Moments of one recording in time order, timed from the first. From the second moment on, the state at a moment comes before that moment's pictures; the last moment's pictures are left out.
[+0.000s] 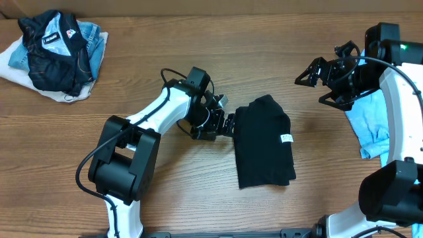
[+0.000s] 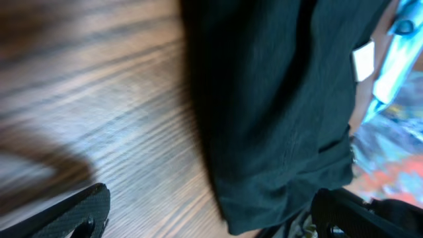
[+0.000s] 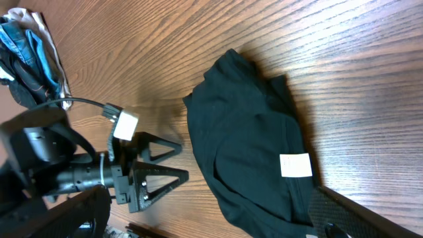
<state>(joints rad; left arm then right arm) -0.43 2.03 1.33 -0.79 0.73 -0.25 -0.17 1.76 1.69 -1.37 -0.59 0.19</state>
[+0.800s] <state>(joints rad) -0.60 2.02 1.22 -0.41 0.76 -0.63 -0.17 1.76 1.69 -1.37 -0.59 0.19</state>
